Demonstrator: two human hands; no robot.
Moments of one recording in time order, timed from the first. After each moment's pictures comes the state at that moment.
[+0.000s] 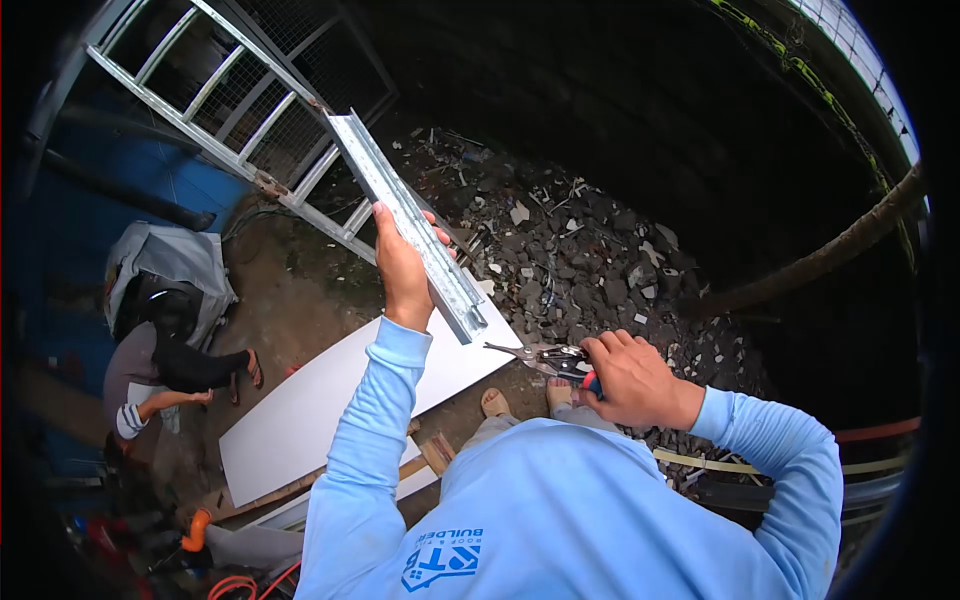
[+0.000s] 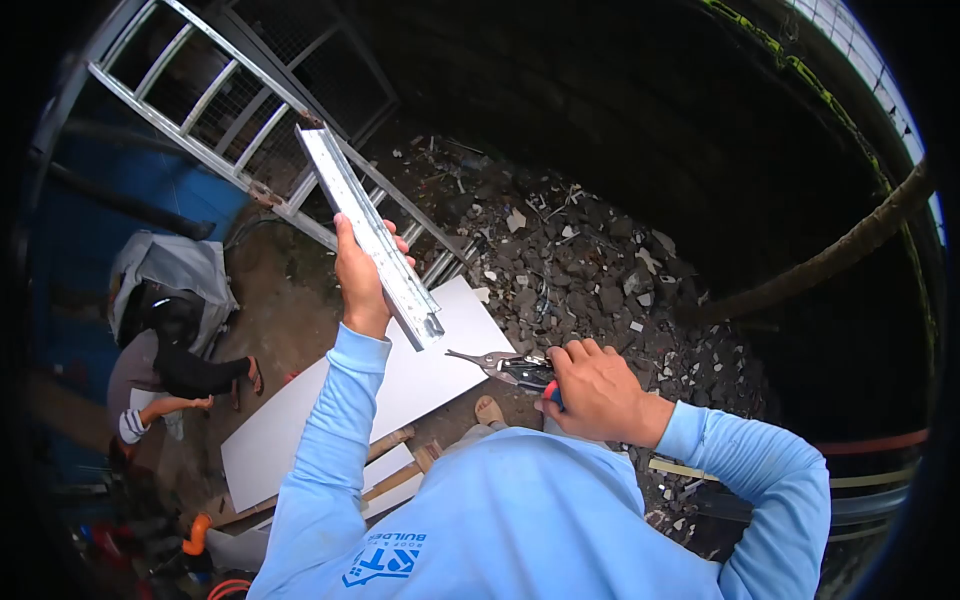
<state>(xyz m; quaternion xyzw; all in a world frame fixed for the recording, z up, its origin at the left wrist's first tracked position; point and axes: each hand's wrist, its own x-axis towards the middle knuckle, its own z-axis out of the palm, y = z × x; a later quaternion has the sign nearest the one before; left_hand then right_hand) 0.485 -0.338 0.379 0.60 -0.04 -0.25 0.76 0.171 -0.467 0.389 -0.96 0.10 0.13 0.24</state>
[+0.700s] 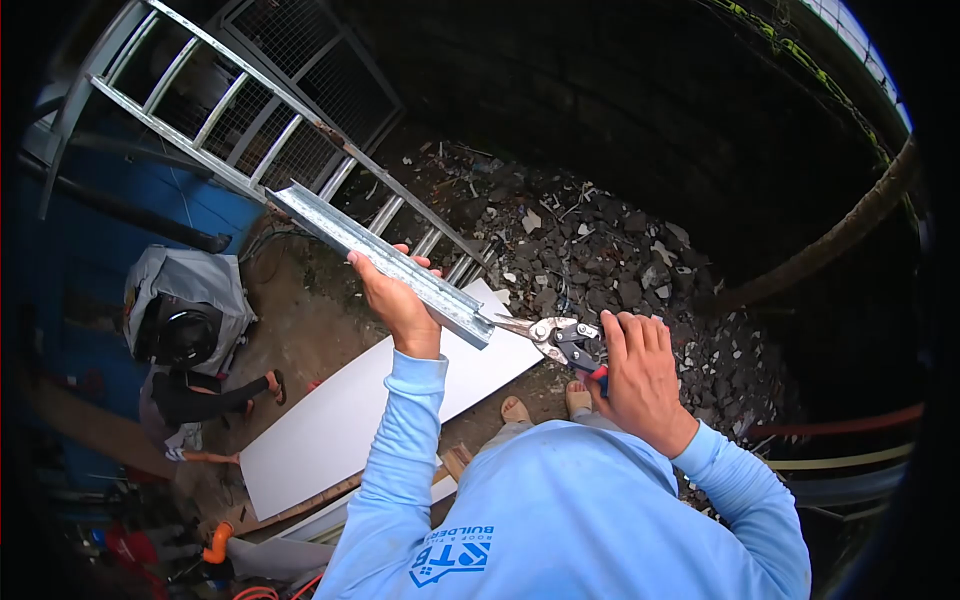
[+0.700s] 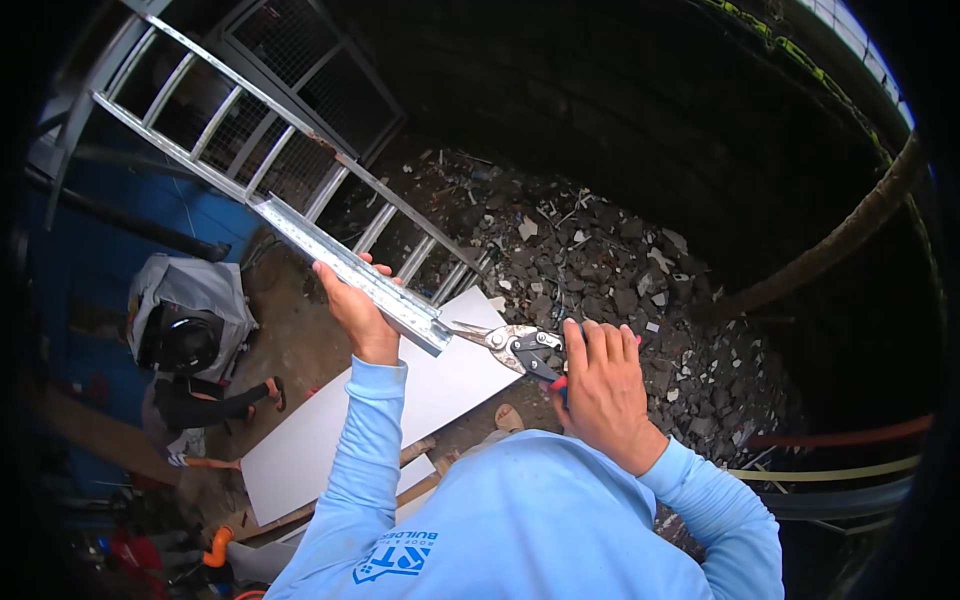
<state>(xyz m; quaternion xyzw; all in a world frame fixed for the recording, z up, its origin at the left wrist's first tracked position) 0.465 -0.327 0.383 0.56 0.05 -0.11 0.82 0.159 -0.440 0.391 -0.96 0.20 -0.11 0.13</state>
